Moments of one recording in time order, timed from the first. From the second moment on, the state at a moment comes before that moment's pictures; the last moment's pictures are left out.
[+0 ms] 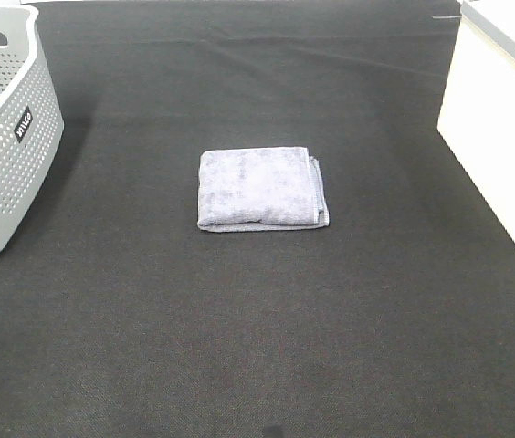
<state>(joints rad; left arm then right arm) 0.00 0.00 -0.50 0.00 1.05 0.00 0.03 -0.01 -0.50 0.07 1.07 -0.04</state>
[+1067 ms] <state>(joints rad) 0.00 0.00 -0.50 0.00 1.05 0.00 0.03 0.24 -0.59 0.09 0.93 -0.04</state>
